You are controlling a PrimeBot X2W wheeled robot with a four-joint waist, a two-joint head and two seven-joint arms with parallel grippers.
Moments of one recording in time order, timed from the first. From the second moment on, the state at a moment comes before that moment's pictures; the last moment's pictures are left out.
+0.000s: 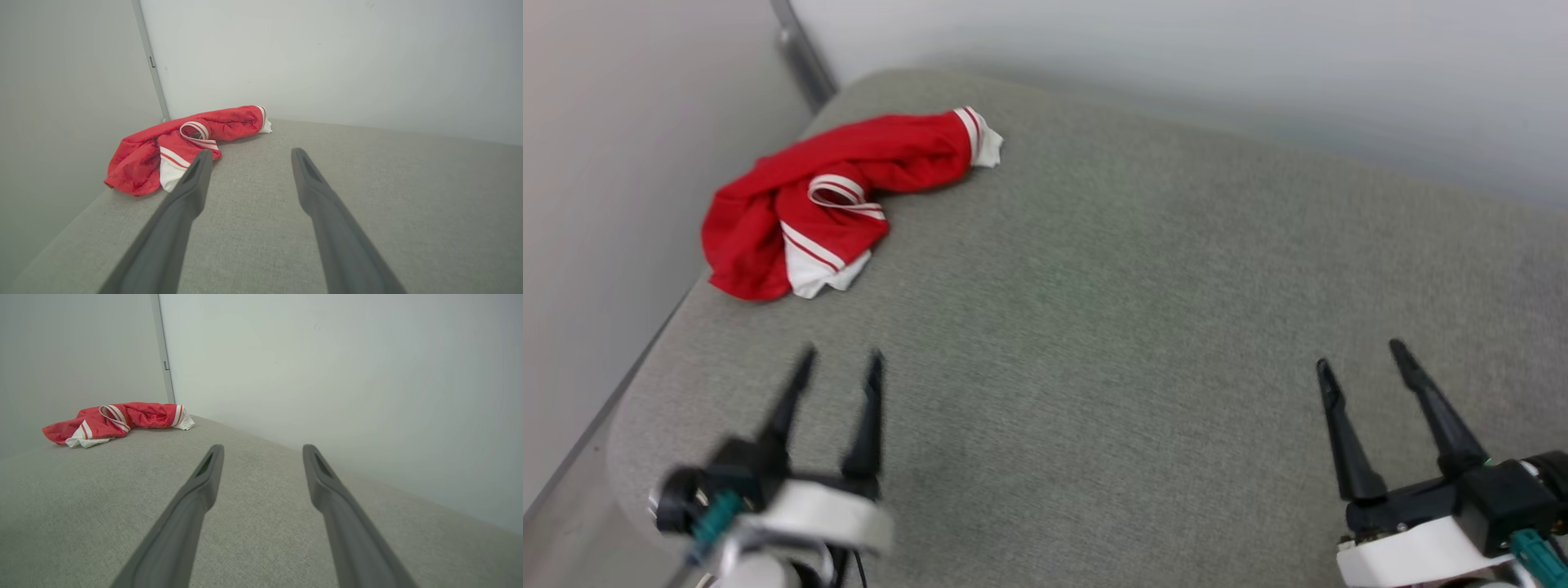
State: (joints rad) left arm -0.05 0.09 -0.05 0.10 -0.14 -0.11 -0.26; right arm 0.03 -0.13 0.07 -0.07 0.00 0.13 -0.26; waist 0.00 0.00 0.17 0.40
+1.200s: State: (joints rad) left arm -0.68 0.74 -0.09 0.48 -0.77 -0.09 0.75; right arm -0.08 -0.18 0.08 -0.18 0.00 0.13 -0.26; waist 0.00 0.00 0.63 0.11
